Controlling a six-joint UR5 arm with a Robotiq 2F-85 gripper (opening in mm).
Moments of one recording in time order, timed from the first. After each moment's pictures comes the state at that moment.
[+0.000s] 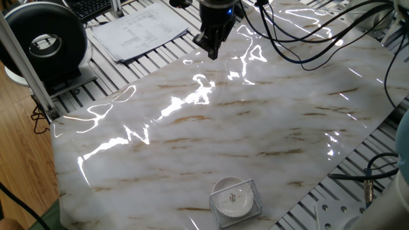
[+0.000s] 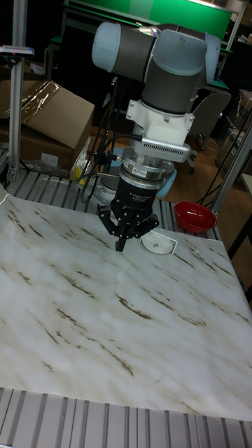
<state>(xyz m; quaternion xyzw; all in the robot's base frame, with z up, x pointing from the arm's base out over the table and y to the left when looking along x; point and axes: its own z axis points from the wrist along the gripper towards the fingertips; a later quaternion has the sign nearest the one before) 0.554 0.000 0.189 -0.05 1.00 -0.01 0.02</state>
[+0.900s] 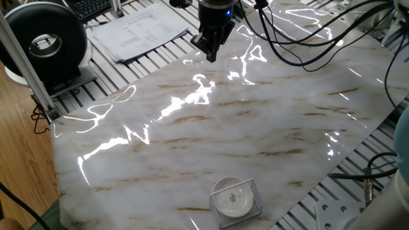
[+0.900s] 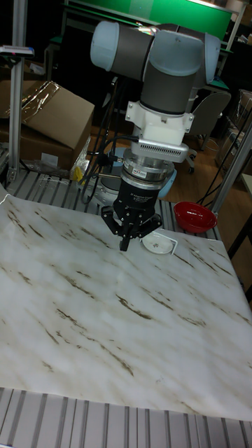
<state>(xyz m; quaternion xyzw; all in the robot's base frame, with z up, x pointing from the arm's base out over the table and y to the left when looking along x) 0.550 0.012 0.188 -0.02 1.00 0.02 0.01</state>
